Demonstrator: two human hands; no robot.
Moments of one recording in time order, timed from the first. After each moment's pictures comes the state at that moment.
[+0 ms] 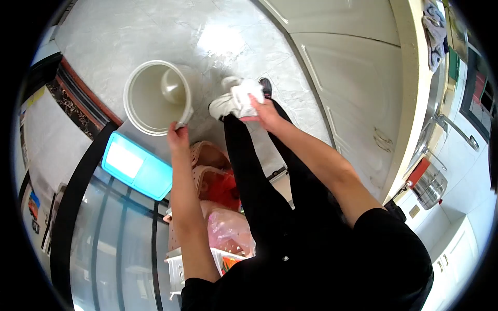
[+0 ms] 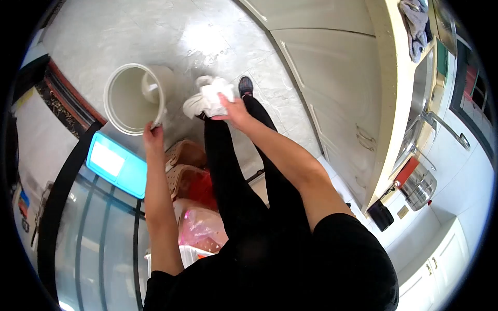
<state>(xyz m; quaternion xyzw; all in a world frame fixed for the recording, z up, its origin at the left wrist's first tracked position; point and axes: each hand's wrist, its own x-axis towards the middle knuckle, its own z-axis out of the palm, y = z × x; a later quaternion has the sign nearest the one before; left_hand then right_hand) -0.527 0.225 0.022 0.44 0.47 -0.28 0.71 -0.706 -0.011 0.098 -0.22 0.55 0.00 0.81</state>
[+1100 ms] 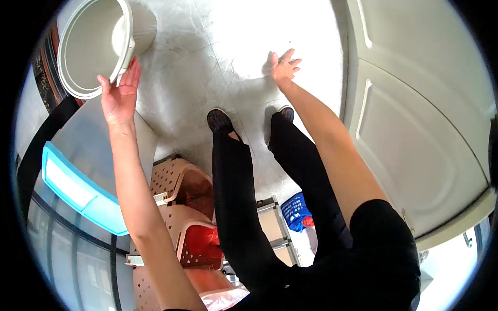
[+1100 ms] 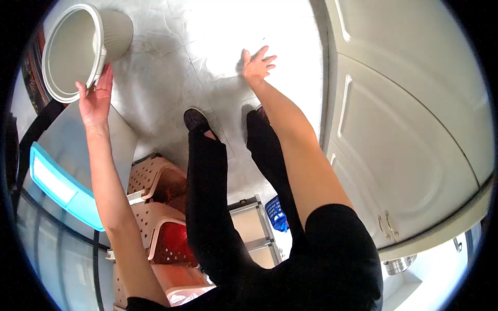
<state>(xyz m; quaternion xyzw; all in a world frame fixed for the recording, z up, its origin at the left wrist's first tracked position) -0.398 0.229 -0.137 0.41 0.26 -0.27 0.84 -0.644 -0.072 -0.297 -0.75 0.56 0.23 0.26</state>
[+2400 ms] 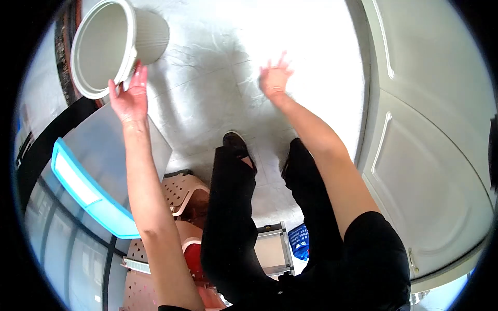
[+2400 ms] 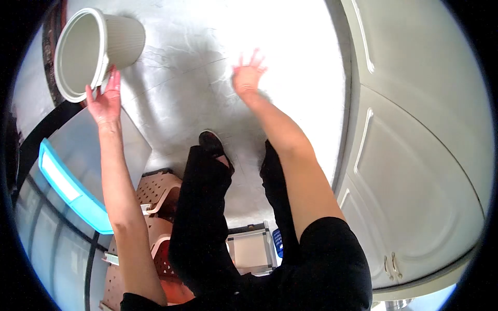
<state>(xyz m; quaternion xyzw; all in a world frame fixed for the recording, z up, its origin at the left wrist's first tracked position) -0.375 0.230 -0.171 0.44 0.20 -0.14 0.87 -0.578 -0.038 -0.332 -0.93 0.31 0.18 0.11</state>
